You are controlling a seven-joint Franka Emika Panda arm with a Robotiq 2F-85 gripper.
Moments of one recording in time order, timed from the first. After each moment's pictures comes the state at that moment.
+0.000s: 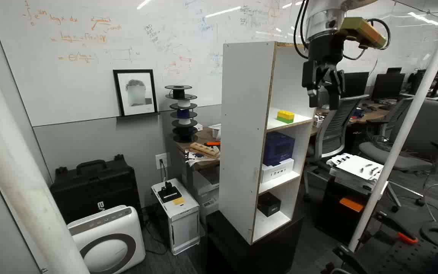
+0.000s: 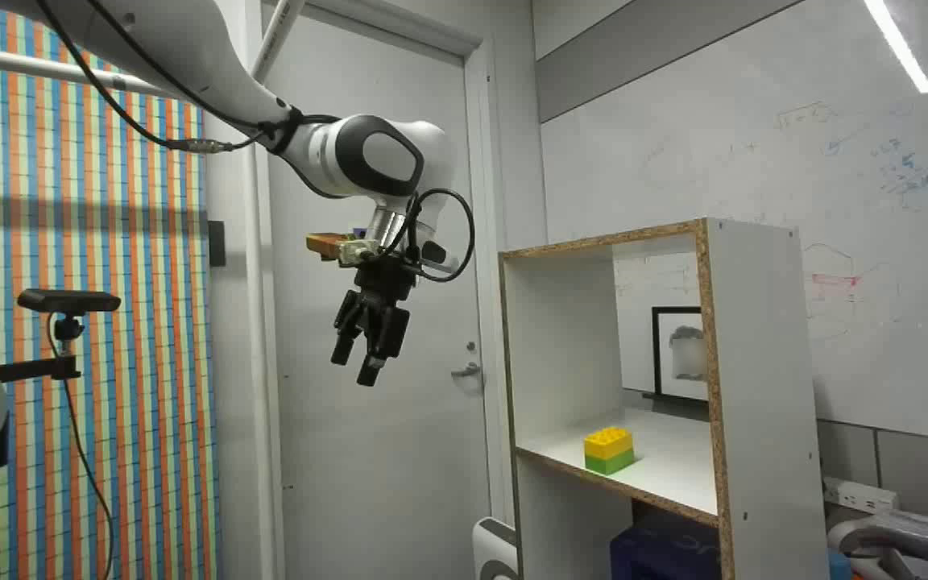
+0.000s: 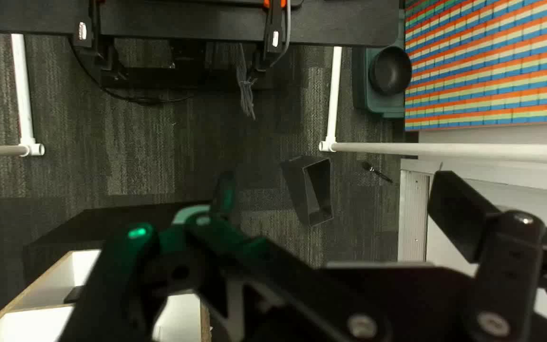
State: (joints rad) arm 0.09 -0.30 0.02 -2.27 0.19 1.65 0.01
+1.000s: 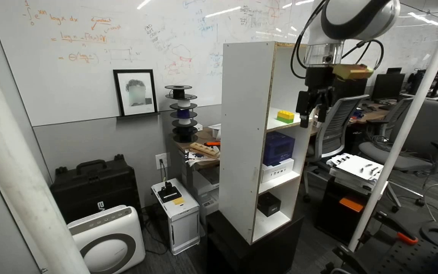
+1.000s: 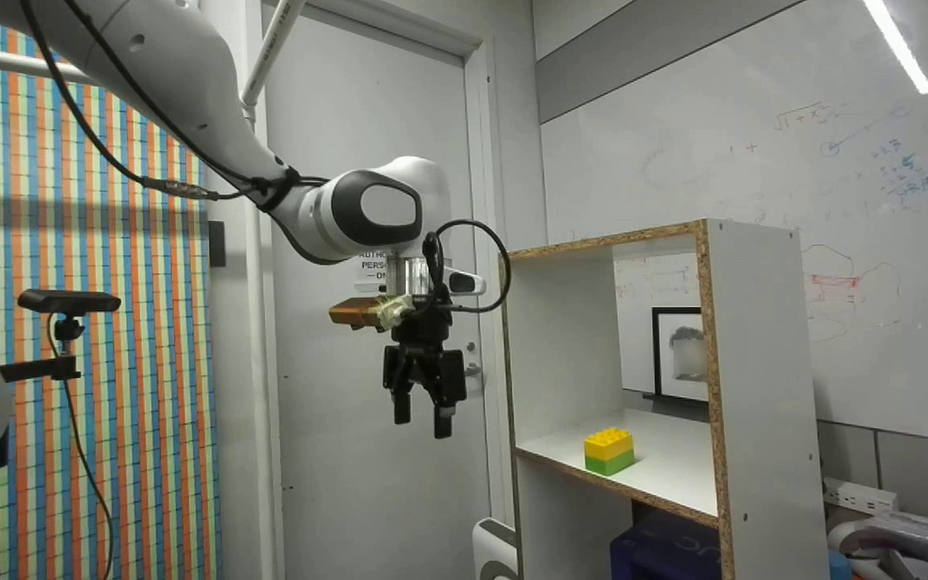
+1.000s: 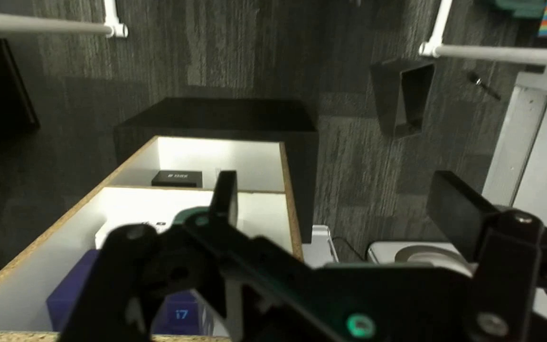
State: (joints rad) arm 0.04 -0.28 0.02 -2.46 -0.04 2.14 0.01
